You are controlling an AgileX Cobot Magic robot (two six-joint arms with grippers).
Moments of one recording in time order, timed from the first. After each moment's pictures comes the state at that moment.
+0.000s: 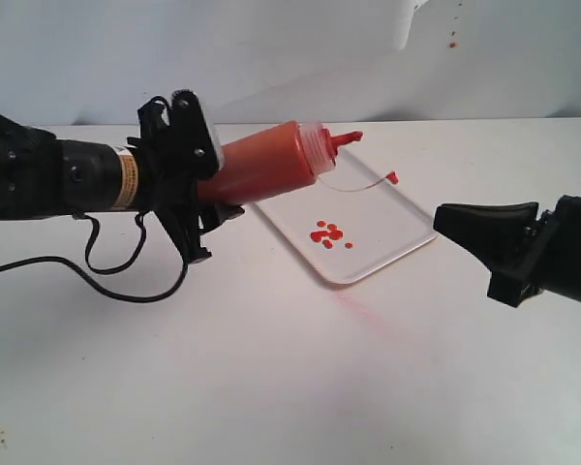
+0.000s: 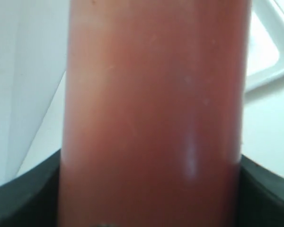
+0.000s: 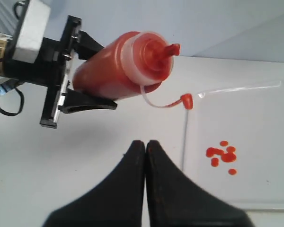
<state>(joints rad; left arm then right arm) -0.36 1.80 -0.98 1.32 -0.29 -0.42 -0.07 1.46 -0.40 -1.13 -1.07 0.83</state>
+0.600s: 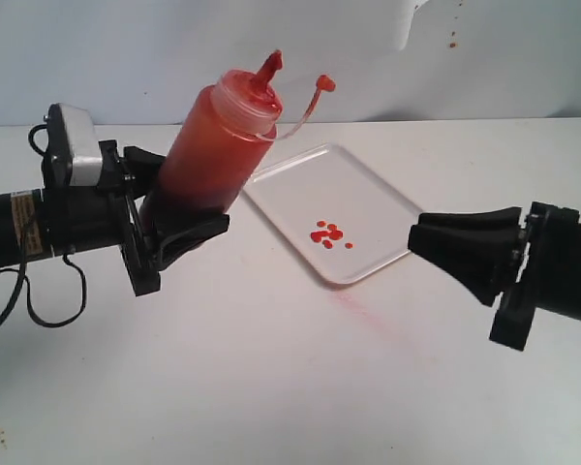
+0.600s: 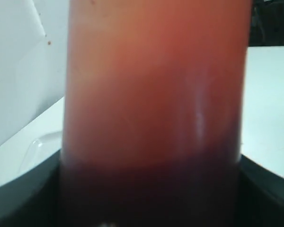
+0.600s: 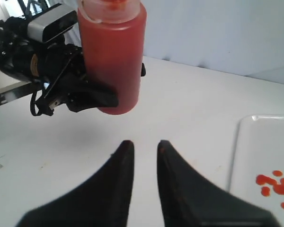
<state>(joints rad) -0.10 1.80 -0.73 1.19 -1.12 -0.43 -0.04 1.46 -0.39 -1.21 -1.21 0.76</state>
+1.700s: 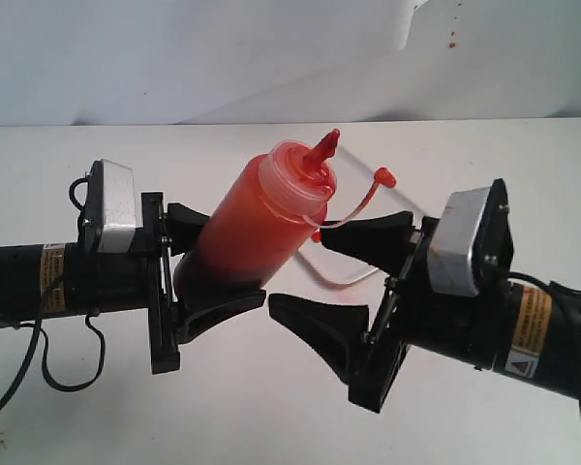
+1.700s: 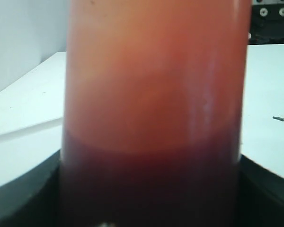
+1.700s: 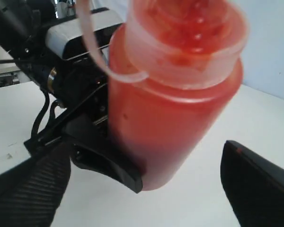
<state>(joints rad) -0.22 1.80 -0.62 1.21 -1.17 -0.38 0.48 1.51 -0.39 -0.72 -1.03 0.42</state>
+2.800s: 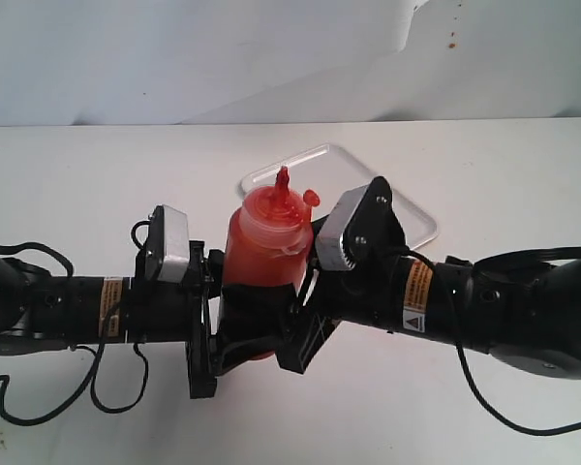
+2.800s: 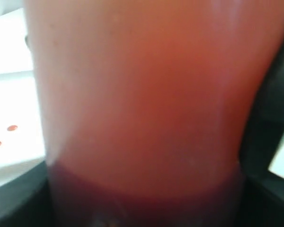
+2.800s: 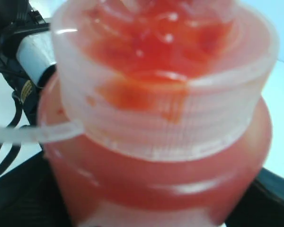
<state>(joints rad) -0.29 2.05 -0.69 1.18 -1.18 -0.38 0.55 1.80 -0.63 -0.70 -0.93 0.35</state>
